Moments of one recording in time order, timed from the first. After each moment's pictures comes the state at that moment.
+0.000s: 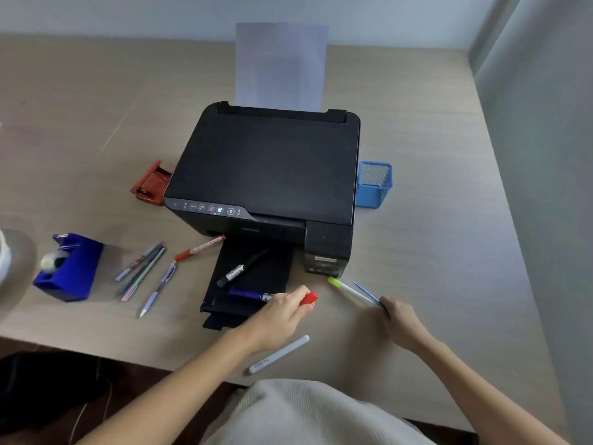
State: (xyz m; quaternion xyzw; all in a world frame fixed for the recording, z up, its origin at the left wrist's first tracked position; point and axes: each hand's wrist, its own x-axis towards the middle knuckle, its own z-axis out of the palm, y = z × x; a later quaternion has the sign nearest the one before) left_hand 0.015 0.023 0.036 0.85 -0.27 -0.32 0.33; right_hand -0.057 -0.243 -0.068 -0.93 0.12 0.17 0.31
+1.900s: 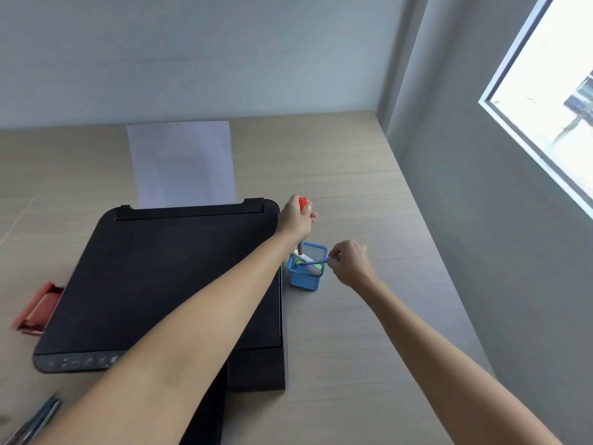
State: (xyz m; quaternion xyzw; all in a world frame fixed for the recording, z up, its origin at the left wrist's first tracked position) left_hand 0.278 -0.256 0.078 0.84 -0.10 -0.19 0.50; right_hand 0.178 -0.345 0.027 -0.90 0.28 0.01 0.34
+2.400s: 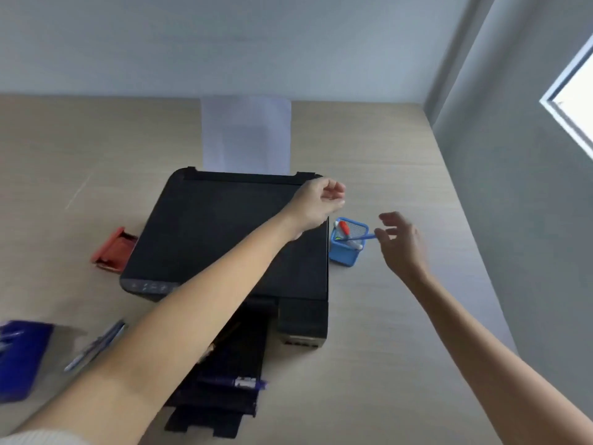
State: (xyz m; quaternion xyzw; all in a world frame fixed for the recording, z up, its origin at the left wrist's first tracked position) left_hand 0.236 -0.162 0.144 0.79 -0.20 -0.23 0.53; right_hand 0.136 -0.324 0.071 -0.88 0.25 -0.17 0.37
